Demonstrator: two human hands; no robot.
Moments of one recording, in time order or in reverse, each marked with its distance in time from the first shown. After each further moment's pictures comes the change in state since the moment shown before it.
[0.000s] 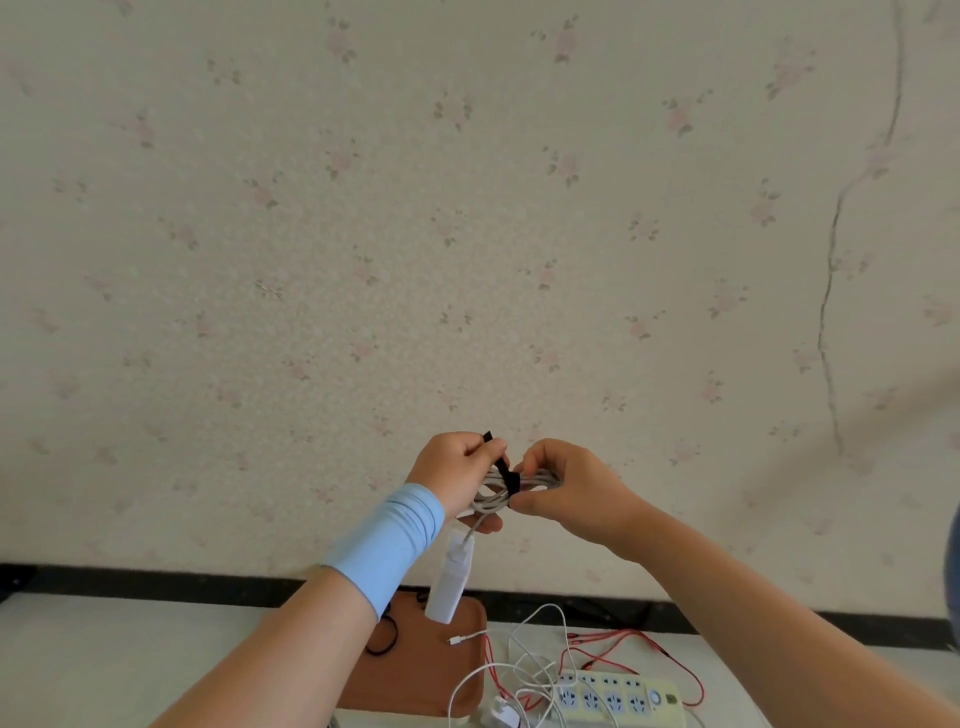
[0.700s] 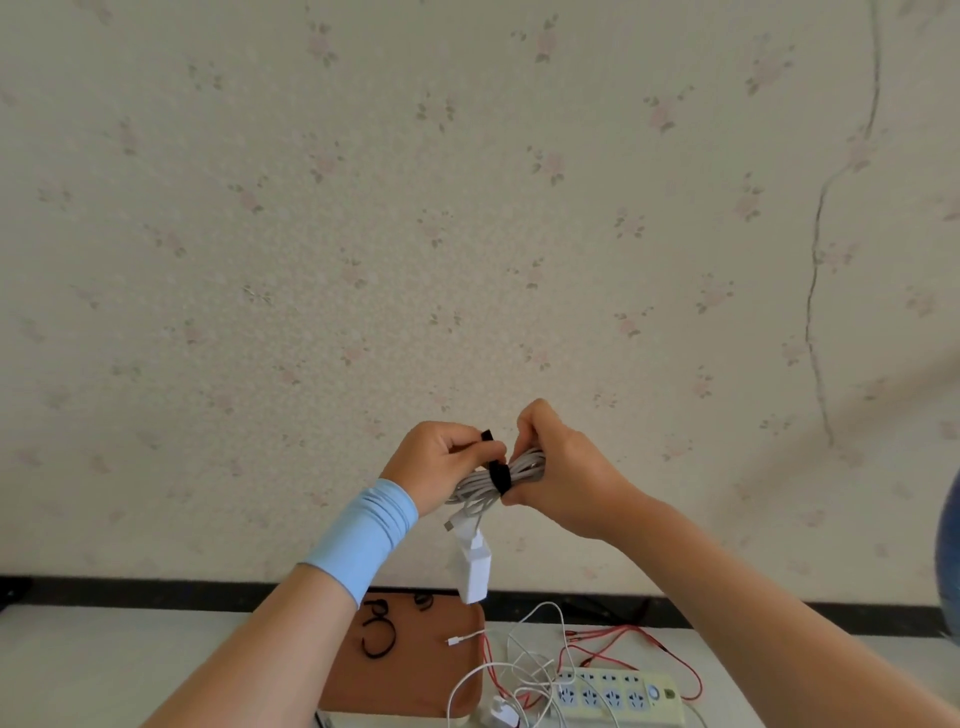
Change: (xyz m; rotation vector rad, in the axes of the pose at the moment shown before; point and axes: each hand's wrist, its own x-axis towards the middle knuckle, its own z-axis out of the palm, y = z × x) left_hand 0.007 -0.003 -0.016 0.238 -0.021 0.371; right_hand 0.000 -0.014 -0.010 -0.283 0.058 -0.223
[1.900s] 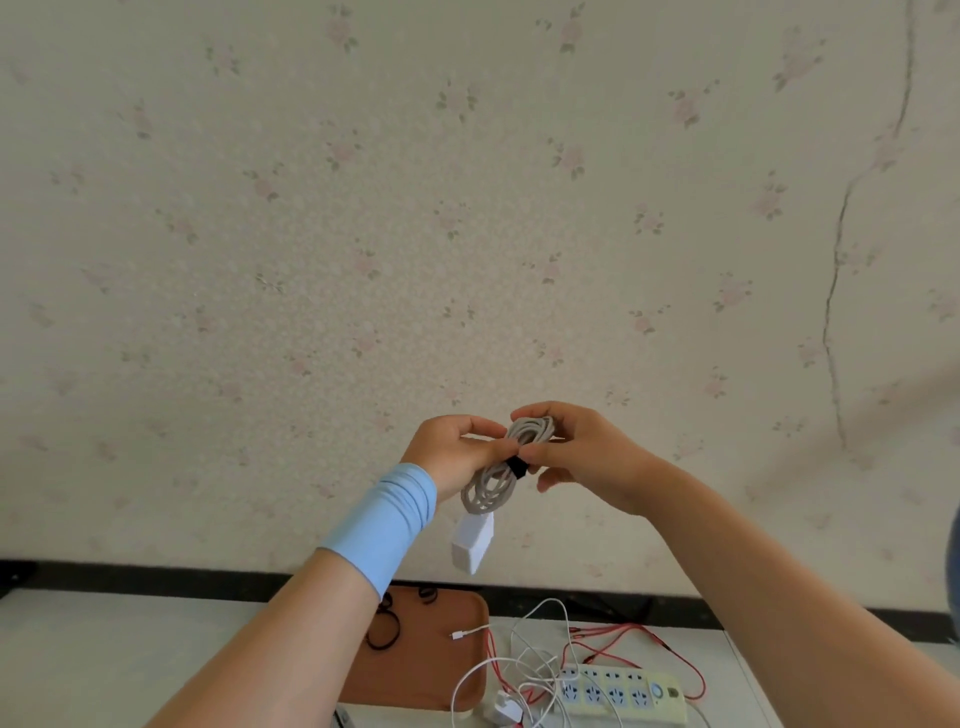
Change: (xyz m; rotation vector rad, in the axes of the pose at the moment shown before) left_hand 0.007 -0.001 0.004 -0.209 0.041 -0.316; right_hand 0.021 0.006 -0.007 0.559 -0.114 0.243
